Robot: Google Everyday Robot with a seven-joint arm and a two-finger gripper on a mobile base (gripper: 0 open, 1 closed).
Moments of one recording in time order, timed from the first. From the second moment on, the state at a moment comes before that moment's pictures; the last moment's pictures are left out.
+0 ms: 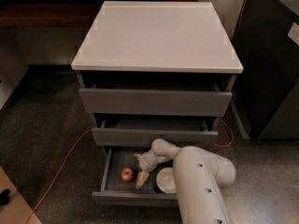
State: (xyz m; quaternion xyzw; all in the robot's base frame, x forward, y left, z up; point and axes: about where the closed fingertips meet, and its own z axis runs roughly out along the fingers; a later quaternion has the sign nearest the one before) arm 0.655 0.052 0.174 -0.70 0.64 0.22 0.22
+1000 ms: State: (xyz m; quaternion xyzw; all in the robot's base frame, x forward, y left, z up) arm 0.648 0.095 0.146 -0.71 0.63 0.22 0.21
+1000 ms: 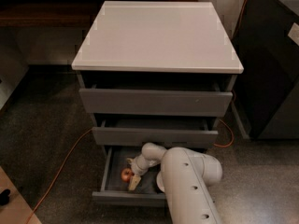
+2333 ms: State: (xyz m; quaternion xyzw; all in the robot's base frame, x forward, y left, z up) arm 0.644 0.090 0.207 -0.71 0.63 0.16 0.27
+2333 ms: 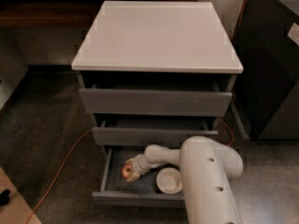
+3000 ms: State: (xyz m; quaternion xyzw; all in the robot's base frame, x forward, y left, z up) arm 0.601 0.087 0.284 -0.72 0.60 0.16 0.30
